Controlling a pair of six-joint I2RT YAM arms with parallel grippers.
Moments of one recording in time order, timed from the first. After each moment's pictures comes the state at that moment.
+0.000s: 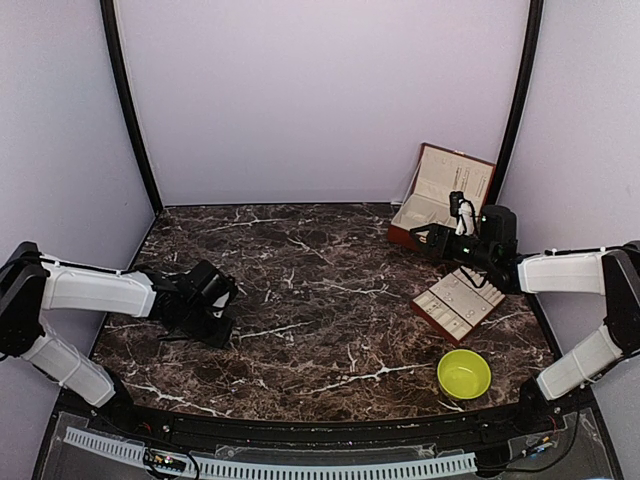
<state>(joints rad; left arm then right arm) -0.70 1.43 0.67 -0.45 -0.11 -0.36 0.31 1.42 0.67 0.43 -0.34 0.42</state>
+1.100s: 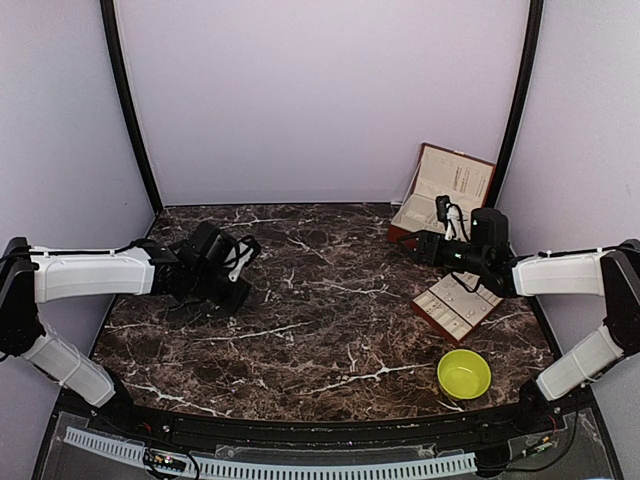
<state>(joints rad) -0.70 1.44 0.88 -0.38 -0.12 -0.09 0.39 1.43 0.67 0.43 -0.39 0.43</state>
